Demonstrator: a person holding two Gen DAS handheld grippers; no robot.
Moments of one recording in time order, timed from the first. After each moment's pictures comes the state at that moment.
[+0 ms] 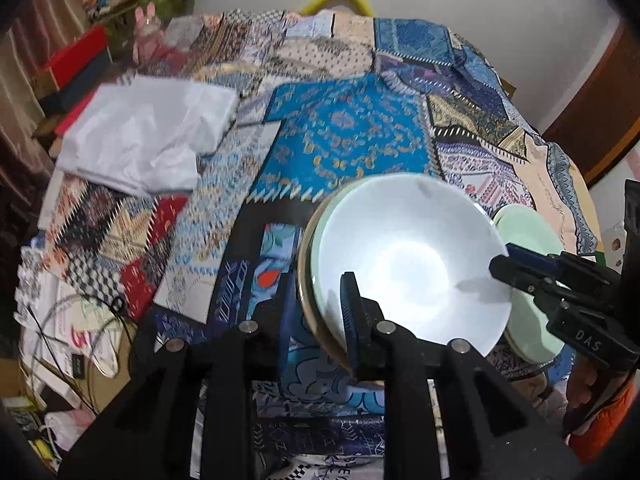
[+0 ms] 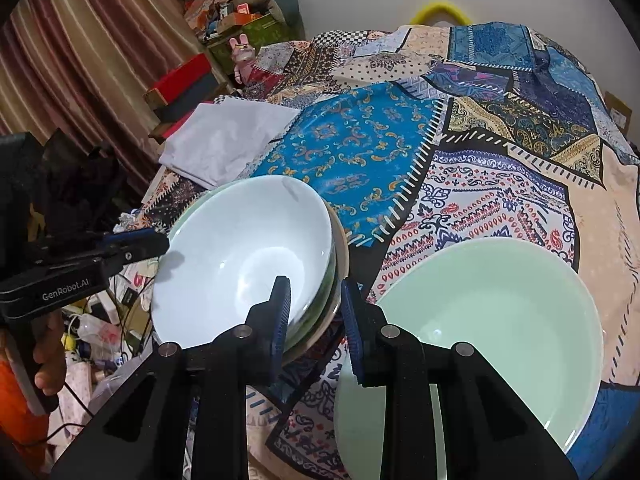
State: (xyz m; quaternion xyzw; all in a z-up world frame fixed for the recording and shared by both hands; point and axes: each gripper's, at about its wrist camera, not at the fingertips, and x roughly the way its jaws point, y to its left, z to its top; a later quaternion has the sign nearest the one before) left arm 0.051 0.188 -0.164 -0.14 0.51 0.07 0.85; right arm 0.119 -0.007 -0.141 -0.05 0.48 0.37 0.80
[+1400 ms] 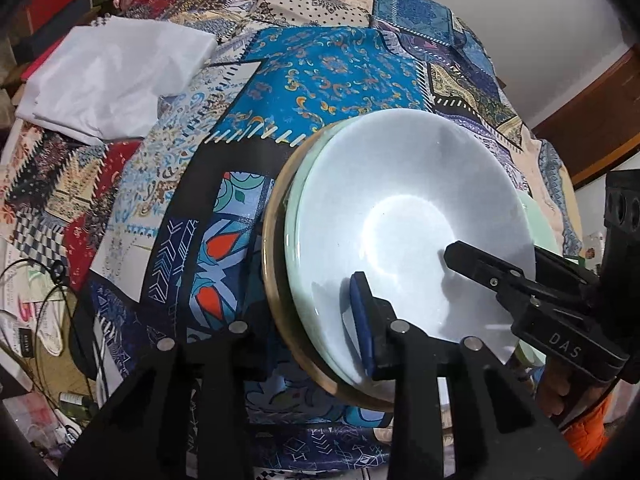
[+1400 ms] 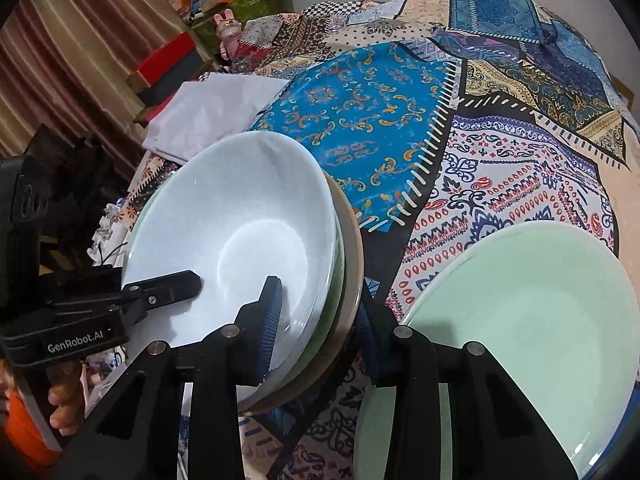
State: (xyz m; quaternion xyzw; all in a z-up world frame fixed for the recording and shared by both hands) left arm 0.066 0.186 -0.213 -0.21 0.54 0.03 0.82; right arm 0.130 0.018 -0.174 -0.05 0.52 0.35 0.78
